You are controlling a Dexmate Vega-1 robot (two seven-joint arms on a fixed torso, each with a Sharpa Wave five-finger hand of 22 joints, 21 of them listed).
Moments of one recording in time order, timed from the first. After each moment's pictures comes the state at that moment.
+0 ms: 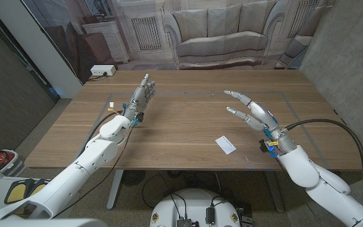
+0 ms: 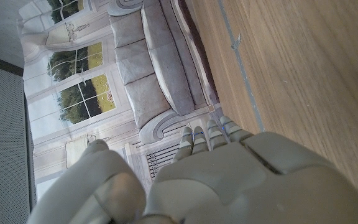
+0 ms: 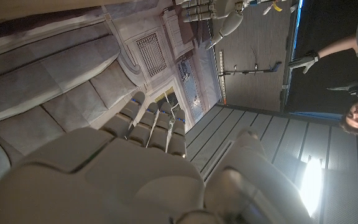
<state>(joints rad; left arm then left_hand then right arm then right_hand) 0.95 0.60 0.35 -1.55 -0.69 -0.17 0.02 0.37 -0.01 0.01 0.09 0.30 0.03 0.04 0.21 0.18 -0.01 0.00 0.21 0.18 -0.08 0.00 0.19 0.18 -0.09 -0.03 0.22 0.18 -1.43 -0.64 -0.08 -1.88 -0.44 0.65 -0.33 0.23 0.01 0.21 -0.10 0.21 0.33 -0.06 0.21 0.19 0.34 -0.02 0.24 0.19 0.27 -0.04 0.20 0.18 0.29 -0.04 0.25 0.18</state>
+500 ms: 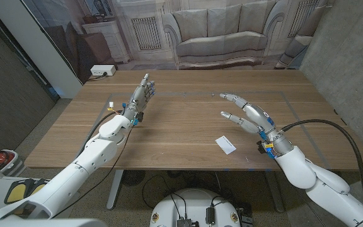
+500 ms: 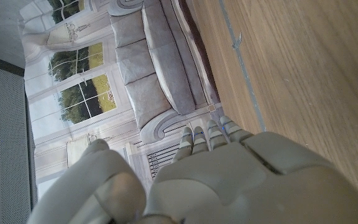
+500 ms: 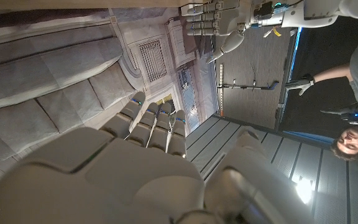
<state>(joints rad) 0.95 0.60 0.35 -1.55 -0.69 -0.17 0.02 0.38 0.00 0.01 0.09 0.30 0.03 0.04 0.21 0.18 -0.01 0.00 0.21 0.18 -0.08 0.00 0.19 0.18 -0.09 -0.03 0.21 0.18 -1.44 -0.69 -0.11 -1.92 -0.55 0.56 -0.39 0.23 0.01 0.21 -0.10 0.21 0.32 -0.06 0.21 0.19 0.34 -0.02 0.24 0.19 0.27 -0.04 0.20 0.18 0.29 -0.04 0.24 0.18</state>
